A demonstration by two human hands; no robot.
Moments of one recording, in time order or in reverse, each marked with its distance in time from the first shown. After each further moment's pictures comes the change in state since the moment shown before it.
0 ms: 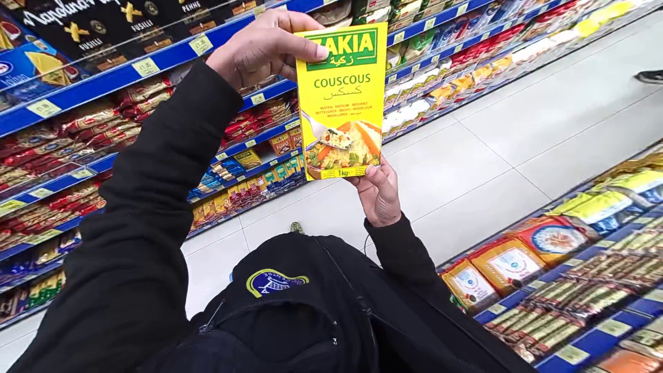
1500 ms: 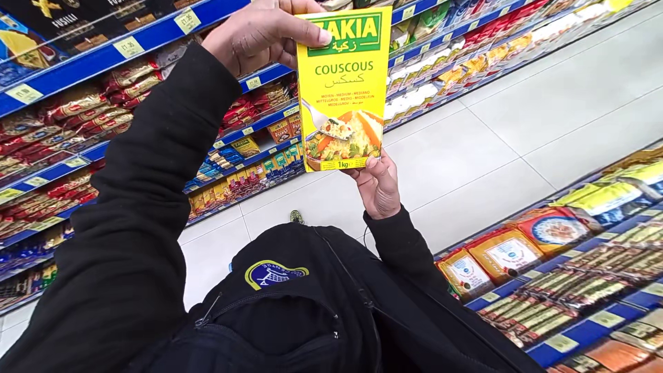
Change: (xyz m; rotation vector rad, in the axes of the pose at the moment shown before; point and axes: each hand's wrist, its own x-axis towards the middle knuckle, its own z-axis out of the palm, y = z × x) left_hand 0.019 -0.014 0.007 0.013 0.044 -0.101; right_hand 0.003 0.006 -0.020 0.037 0.024 0.049
